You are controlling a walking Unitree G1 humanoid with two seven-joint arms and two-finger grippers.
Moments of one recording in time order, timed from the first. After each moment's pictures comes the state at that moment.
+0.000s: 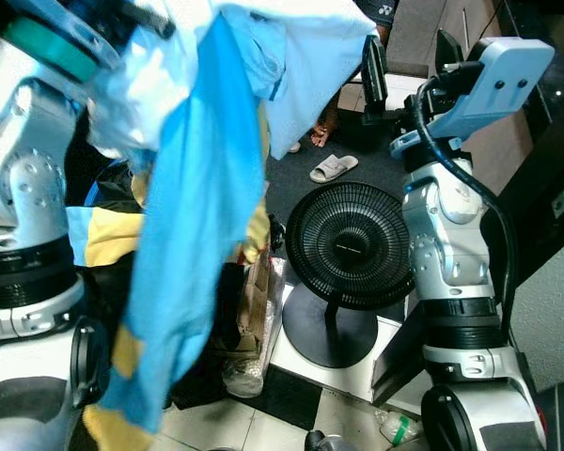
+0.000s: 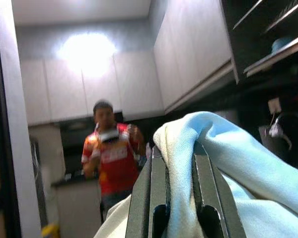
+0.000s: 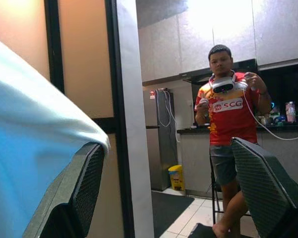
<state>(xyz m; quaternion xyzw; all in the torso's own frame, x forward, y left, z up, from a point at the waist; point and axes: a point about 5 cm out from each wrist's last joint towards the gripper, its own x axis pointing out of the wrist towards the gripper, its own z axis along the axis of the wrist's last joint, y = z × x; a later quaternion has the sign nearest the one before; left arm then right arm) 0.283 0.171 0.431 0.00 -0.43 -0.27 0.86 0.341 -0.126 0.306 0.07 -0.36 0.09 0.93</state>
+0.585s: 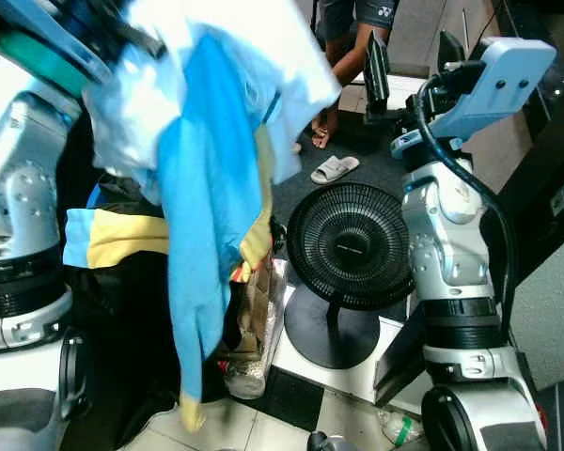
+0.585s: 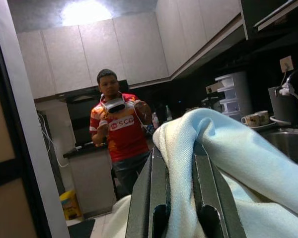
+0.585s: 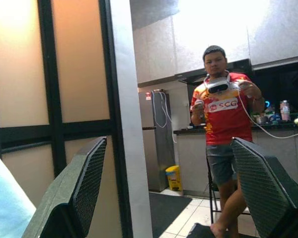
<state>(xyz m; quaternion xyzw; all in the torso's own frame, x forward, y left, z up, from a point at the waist) 0.301 0.180 0.395 0.04 -0.36 -0.25 0.90 0.342 -0.125 0.305 0.08 -0.36 0.09 0.93</state>
